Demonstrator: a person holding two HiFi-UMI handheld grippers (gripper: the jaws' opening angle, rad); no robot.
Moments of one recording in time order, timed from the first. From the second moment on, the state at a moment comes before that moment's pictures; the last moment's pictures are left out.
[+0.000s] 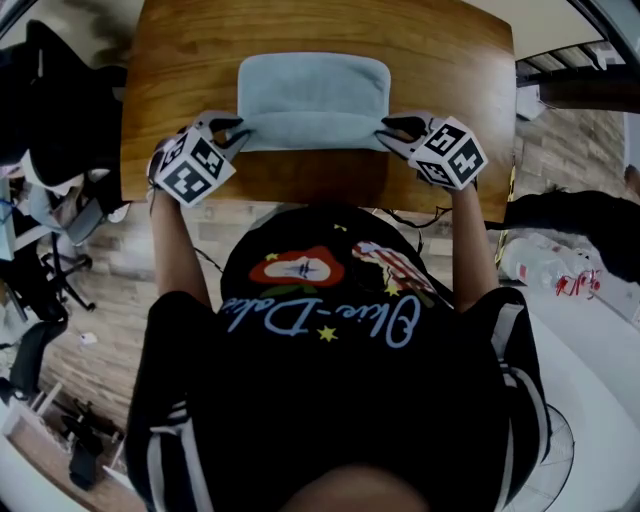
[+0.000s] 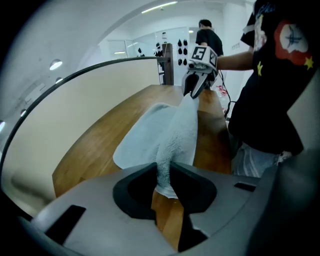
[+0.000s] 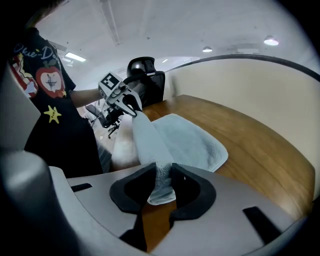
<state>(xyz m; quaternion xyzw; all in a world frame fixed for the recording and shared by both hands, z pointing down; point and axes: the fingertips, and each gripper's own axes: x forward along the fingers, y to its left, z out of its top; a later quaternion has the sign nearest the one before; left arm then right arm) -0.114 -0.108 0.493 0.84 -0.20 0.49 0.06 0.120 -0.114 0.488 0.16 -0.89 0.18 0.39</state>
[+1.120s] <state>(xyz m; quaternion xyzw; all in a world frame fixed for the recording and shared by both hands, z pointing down) -0.136 -0.135 0.482 0.81 -0.39 0.45 -0.03 0.119 -0.118 0.475 0.22 -0.88 -0.03 0.43</state>
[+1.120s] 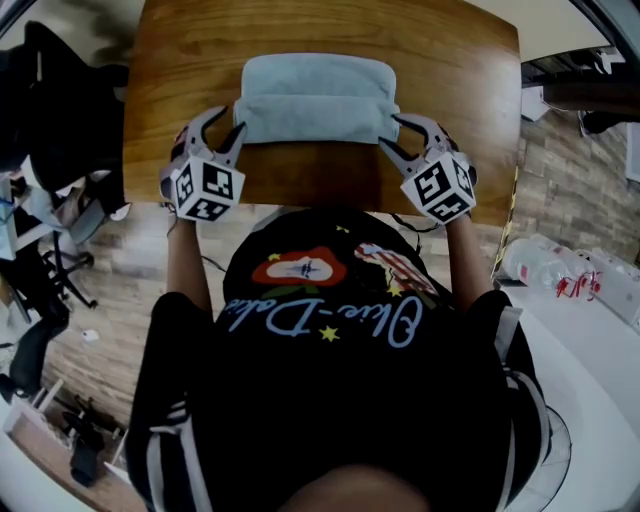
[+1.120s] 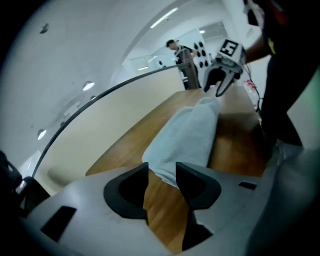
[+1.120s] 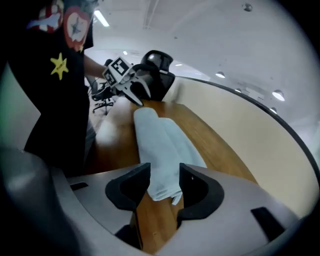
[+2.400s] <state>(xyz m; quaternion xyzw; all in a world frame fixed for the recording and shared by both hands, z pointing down) -0.119 -0.109 0.489 0.82 -0.24 0.51 0.04 0.117 -0.118 0.469 0.17 -0.89 0.12 0.41</state>
